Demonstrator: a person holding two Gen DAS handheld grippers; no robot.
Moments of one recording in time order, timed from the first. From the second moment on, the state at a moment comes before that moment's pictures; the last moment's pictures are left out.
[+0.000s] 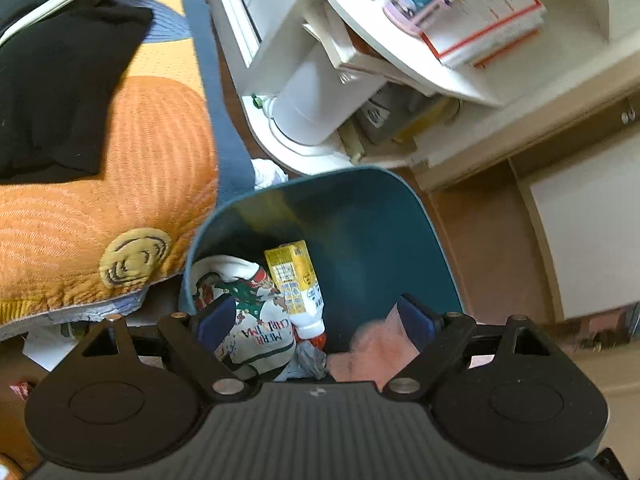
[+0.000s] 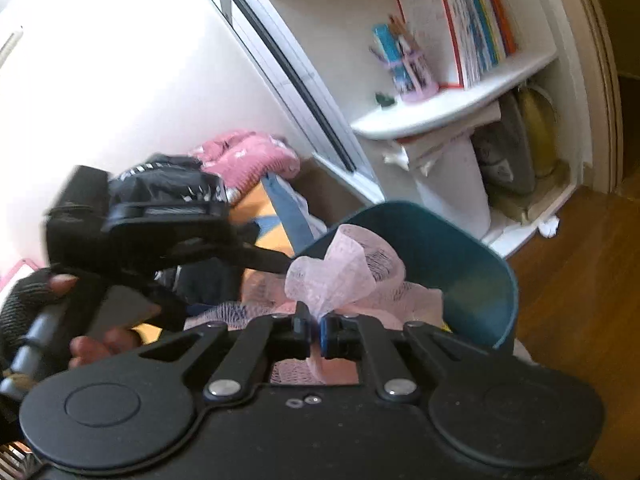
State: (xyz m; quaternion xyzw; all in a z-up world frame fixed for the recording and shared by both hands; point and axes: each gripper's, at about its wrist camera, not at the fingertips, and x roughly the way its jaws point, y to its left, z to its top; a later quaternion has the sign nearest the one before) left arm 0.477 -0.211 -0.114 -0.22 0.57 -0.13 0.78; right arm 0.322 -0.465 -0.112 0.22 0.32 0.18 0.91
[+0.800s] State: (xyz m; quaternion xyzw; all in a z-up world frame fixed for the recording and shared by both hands) left arm 0.336 -0.087 -0.021 -0.19 0.47 -0.13 0.85; right arm 0.278 -0.372 -0.067 0.11 0.34 0.20 0.91
